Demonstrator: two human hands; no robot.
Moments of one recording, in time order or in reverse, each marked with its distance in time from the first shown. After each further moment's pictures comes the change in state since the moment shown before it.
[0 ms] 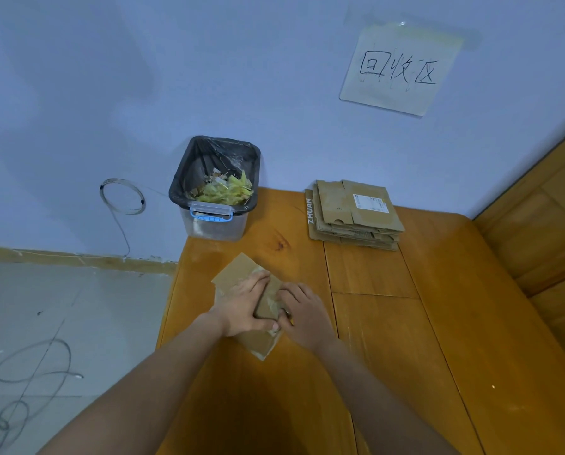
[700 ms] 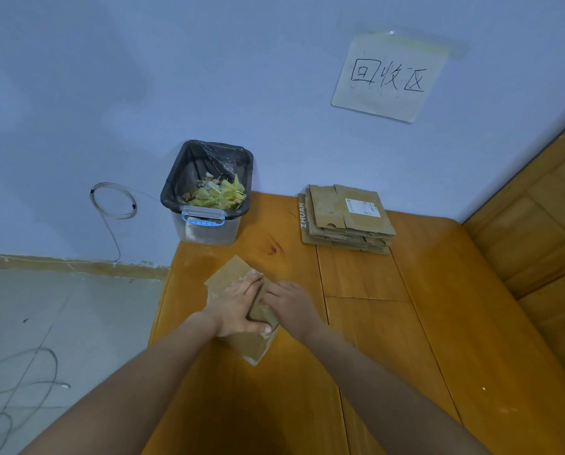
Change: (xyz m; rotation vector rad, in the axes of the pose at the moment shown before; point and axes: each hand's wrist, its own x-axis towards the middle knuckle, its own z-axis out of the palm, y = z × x) left_hand 0.008 -0.001 -0.004 0.066 -0.075 0.016; right_hand 0.026 -0.003 -0.013 -0.127 0.052 -0.252
